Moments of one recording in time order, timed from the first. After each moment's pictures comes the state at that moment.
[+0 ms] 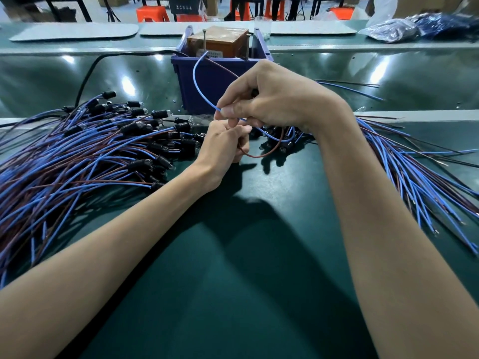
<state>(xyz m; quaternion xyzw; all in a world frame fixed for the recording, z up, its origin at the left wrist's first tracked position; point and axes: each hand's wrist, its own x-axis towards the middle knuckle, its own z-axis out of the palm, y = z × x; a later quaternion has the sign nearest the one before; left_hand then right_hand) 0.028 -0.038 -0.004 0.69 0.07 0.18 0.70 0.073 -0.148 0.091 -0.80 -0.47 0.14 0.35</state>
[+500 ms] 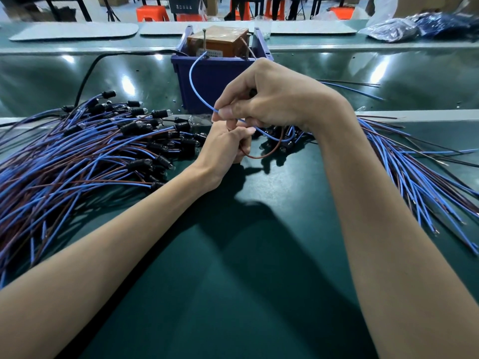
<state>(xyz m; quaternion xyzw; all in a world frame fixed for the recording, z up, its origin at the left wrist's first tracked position) 0.026 -0.039 -0.003 0.71 0.07 0.17 0.68 0.071 -0.146 0.093 -0.80 -0.48 0.15 0.34</state>
